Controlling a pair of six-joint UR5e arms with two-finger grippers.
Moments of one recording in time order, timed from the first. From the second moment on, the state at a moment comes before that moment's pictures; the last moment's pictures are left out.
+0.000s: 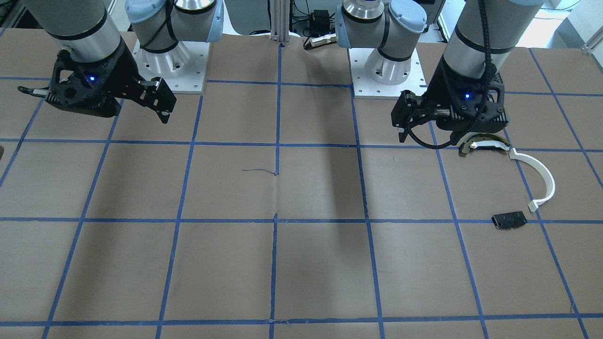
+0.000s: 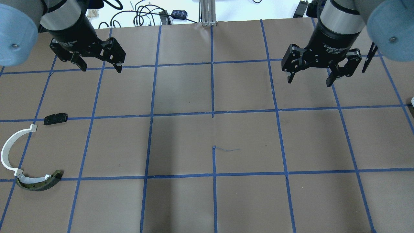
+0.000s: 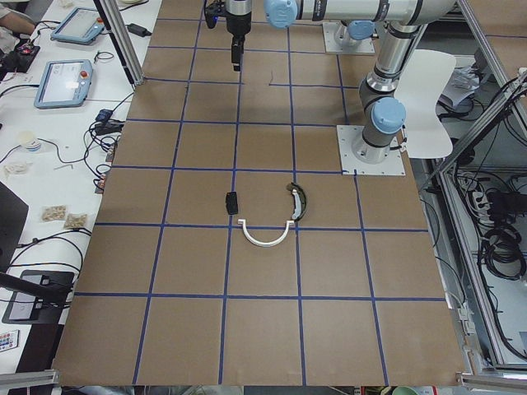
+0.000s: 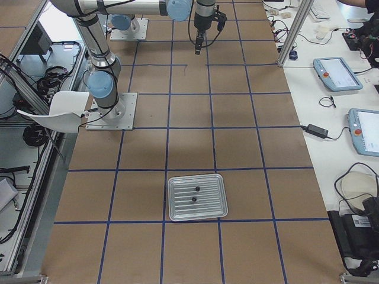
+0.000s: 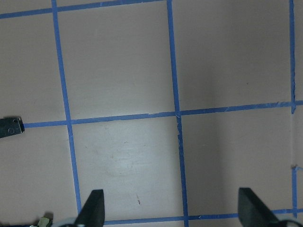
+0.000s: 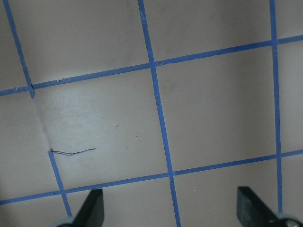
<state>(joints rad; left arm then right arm) -1.54 -1.62 -1.52 -1.52 1.61 0.11 1.56 -1.57 1.58 -1.50 -1.56 0.16</state>
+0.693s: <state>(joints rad) -1.54 -1.62 -1.52 -1.52 1.61 0.11 1.46 -1.56 1.59 -1.51 -1.57 0.15</state>
